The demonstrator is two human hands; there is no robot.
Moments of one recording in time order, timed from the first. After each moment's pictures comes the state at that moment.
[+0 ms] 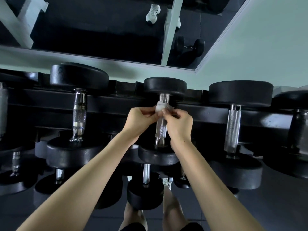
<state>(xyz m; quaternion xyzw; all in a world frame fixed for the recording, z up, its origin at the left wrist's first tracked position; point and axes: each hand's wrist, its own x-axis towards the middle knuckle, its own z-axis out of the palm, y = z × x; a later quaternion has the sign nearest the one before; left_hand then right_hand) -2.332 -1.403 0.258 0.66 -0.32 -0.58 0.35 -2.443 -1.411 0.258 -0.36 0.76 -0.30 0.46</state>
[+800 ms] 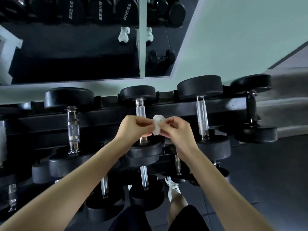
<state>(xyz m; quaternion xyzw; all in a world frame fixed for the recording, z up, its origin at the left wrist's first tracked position) -2.345 -1.370 0.338 0.62 -0.44 -0.60 0.26 -2.495 -1.352 0.334 -0.34 0.67 -0.37 0.56</state>
